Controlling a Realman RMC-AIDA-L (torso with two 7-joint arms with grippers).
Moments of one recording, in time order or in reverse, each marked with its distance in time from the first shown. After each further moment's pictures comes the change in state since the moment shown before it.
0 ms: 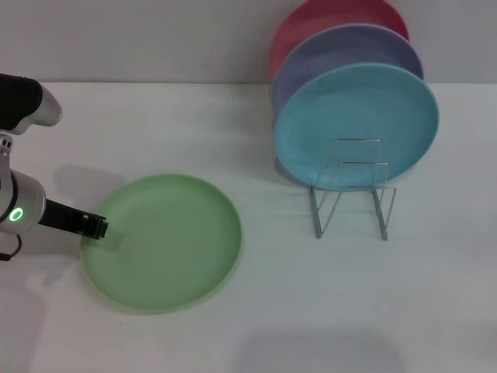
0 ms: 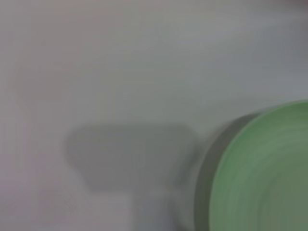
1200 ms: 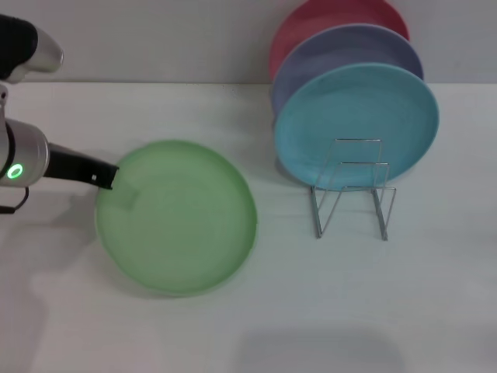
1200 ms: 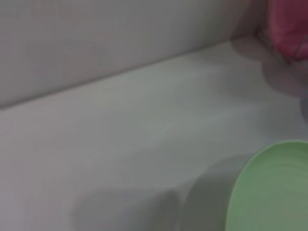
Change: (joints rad) left arm 0.022 0.004 0.001 0.181 -0.056 0.002 0.058; right arm 0.002 0.000 0.000 0.006 0.000 0.072 0.009
